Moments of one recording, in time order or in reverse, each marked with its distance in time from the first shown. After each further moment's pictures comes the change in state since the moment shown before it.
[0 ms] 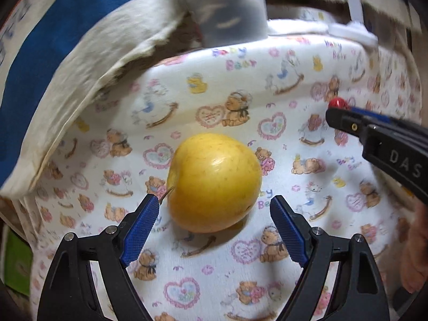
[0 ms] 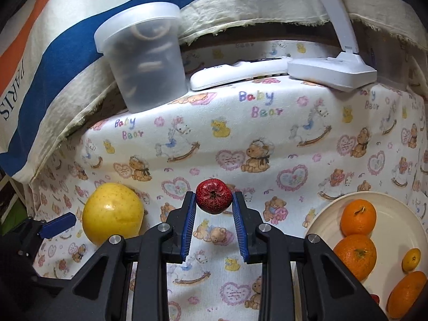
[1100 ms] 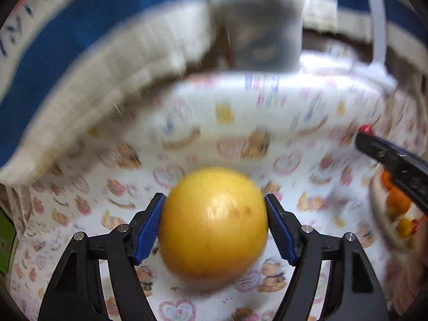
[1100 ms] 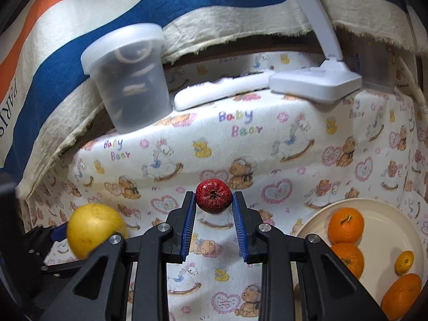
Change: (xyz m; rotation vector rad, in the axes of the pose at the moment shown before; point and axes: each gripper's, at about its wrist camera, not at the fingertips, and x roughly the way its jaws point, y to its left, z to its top) left arm 0.010 0.035 0.017 -0.173 -0.101 -0.029; right arm -0.009 -0.002 0.012 0.043 -0.073 -0.040
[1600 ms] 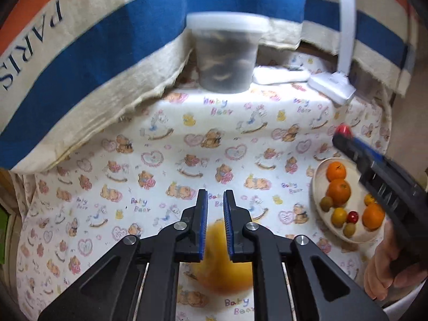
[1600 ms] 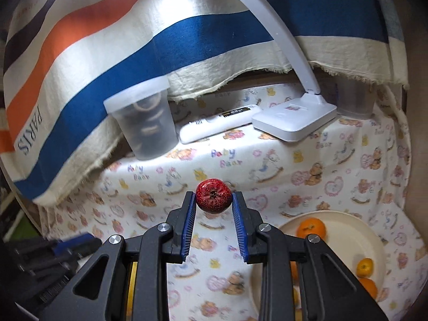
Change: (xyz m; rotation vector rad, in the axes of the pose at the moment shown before) left arm -0.077 -0.032 0.006 -0.039 0.142 -0.123; right arm -0.063 -0.014 0.015 -0.036 0.006 0.019
